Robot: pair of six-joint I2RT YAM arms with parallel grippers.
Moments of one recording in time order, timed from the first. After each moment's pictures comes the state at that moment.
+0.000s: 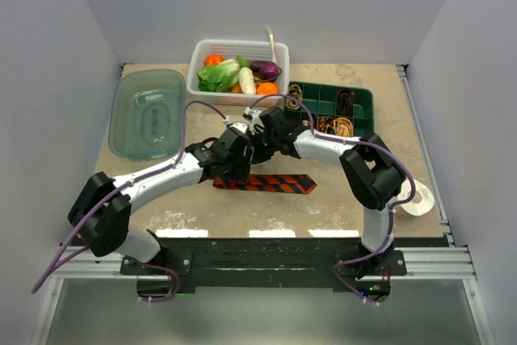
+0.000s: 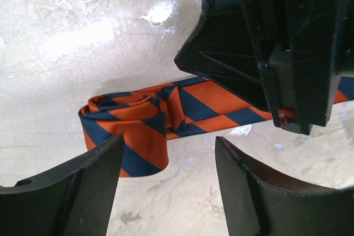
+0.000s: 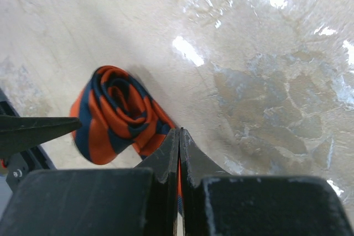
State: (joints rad) left arm -0.76 1.48 0.97 -0.51 -0.23 -0.49; right arm 0.69 1.94 1.25 -0.13 -0.38 0.34
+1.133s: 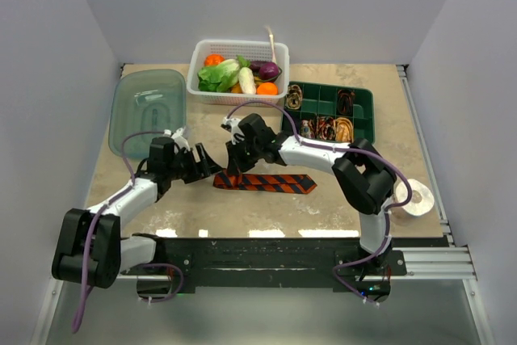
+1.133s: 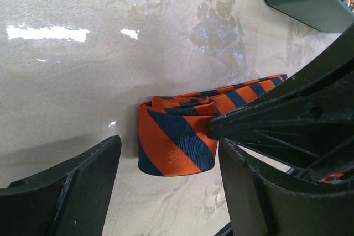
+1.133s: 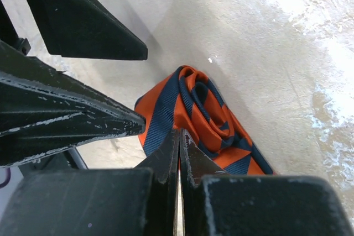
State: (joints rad) left arm -0.16 1.21 0.45 0.03 0.47 -0.57; right arm 0.84 1.96 1.33 -0.18 -0.36 0.33
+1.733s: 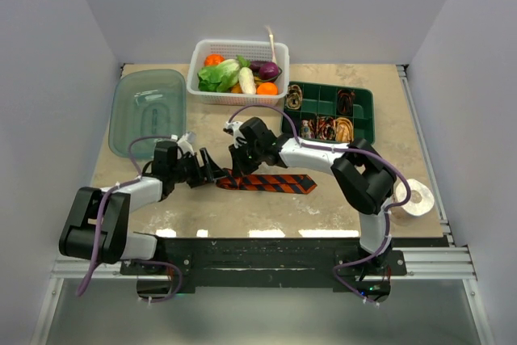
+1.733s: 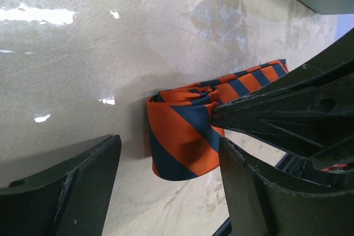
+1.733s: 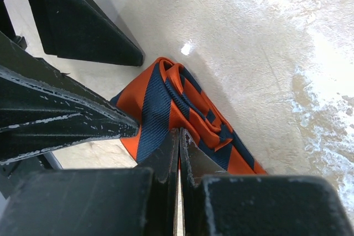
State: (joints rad) left arm -0.16 1.36 0.40 0.20 0.57 -0.59; right arm 0.84 1.96 1.30 -0.19 -0.29 0.29
